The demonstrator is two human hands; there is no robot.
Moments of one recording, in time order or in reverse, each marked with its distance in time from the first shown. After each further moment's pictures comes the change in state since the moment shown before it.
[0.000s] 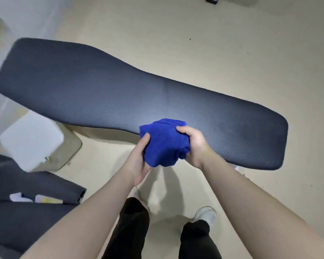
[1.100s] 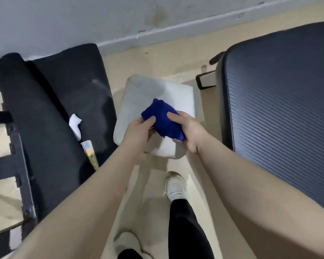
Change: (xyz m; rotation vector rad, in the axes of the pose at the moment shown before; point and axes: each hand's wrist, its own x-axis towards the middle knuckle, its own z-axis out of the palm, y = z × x) left_hand 0.057 0.150 -0.570 -0.499 0.888 0.261; right_hand 0.391 0.245 0.531 -0.943 -0.505 0.311
